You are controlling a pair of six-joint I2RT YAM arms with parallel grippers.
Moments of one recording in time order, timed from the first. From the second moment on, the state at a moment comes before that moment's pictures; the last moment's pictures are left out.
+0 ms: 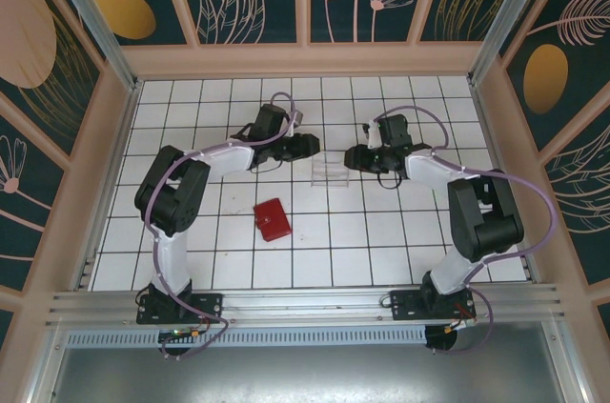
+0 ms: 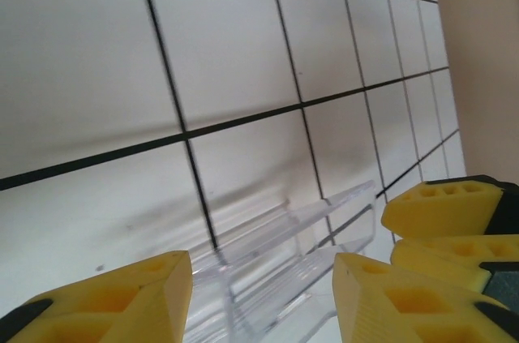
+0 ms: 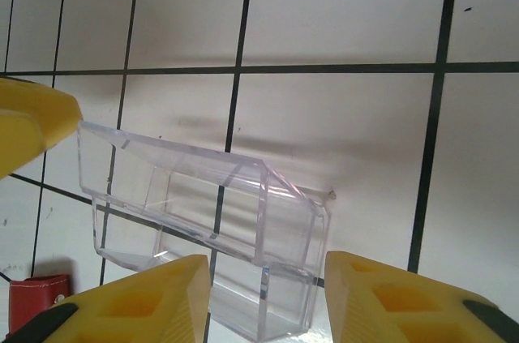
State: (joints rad) left arm -0.51 1.98 1.26 0.00 0.49 -0.67; right arm 0.32 1.65 0.95 -0.20 -0.39 0.37
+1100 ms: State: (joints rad) left arm -0.41 1.32 0.59 -0.33 0.28 -0.74; right arm 0.88 1.83 1.15 -0.29 -0.39 0.48
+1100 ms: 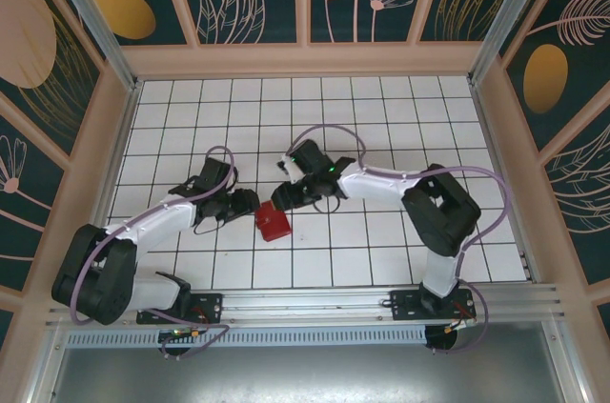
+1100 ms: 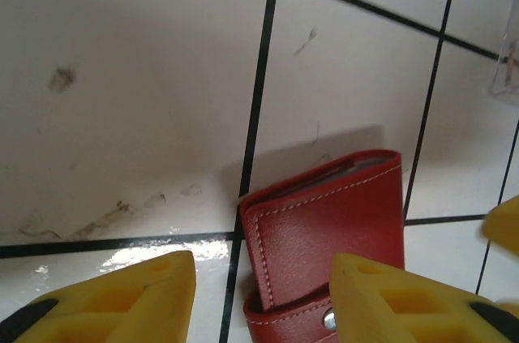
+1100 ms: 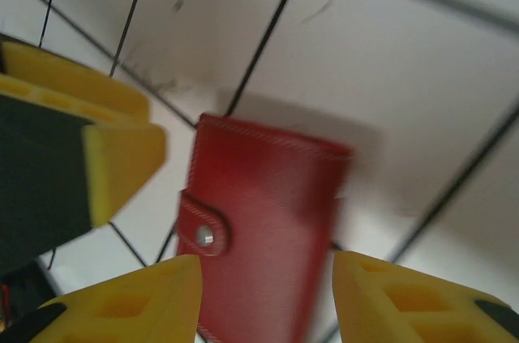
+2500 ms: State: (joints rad) left arm -0.72 1.58 0.63 -0.03 0.43 -0.85; right arm 0.90 1.41 0.59 -0.19 -0.27 0.88
